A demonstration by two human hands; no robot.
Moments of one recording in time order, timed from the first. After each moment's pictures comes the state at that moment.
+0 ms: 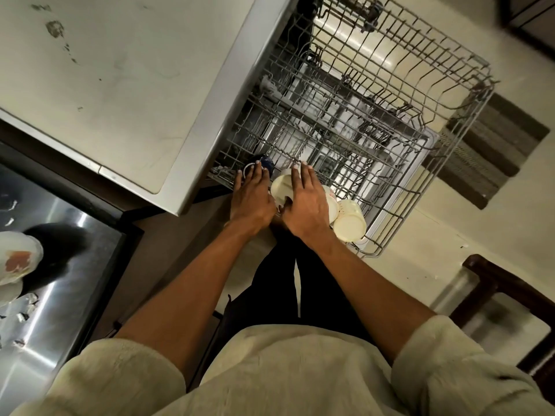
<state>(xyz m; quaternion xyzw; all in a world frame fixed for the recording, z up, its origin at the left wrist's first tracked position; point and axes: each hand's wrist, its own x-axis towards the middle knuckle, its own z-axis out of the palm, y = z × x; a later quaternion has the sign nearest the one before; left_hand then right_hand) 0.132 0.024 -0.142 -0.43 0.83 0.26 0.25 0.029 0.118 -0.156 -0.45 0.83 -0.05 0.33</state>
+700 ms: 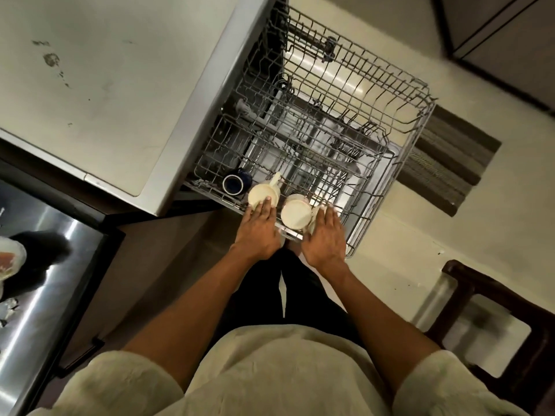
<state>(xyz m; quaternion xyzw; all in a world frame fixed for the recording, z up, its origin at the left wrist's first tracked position) 0.121 0.093 -0.140 -0.29 0.87 0.23 0.33 -0.001 0.221 -0.137 -0.34 0.87 0.04 0.35</state>
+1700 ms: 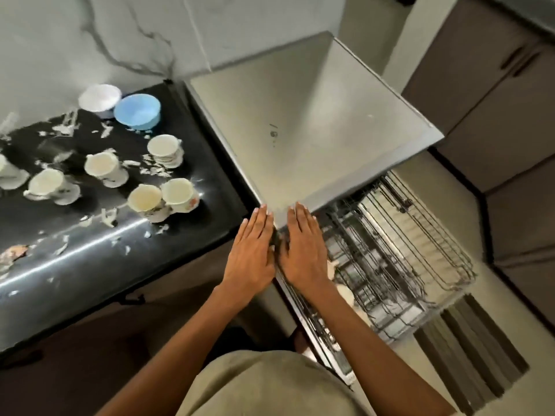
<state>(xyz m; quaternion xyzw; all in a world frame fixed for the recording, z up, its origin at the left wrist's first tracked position) 0.268 0.089 0.051 -0.55 0.80 0.17 -0.13 0.130 0.090 0.053 -0.70 0.69 -0.13 0.16</state>
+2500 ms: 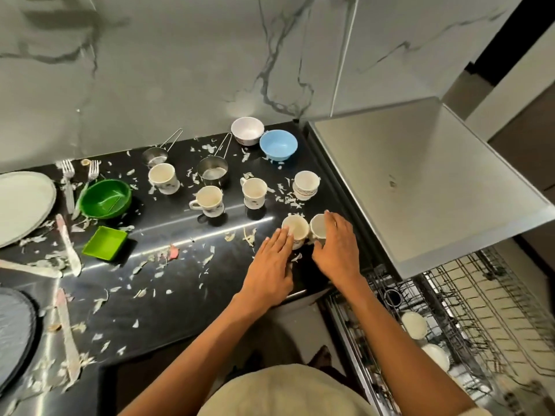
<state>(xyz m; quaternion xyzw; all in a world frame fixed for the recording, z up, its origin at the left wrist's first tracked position) 0.530 0.059 0.074 -0.59 0.76 0.20 -0.18 0.362 0.001 0.075 -0.72 0.67 -0.16 0.11</state>
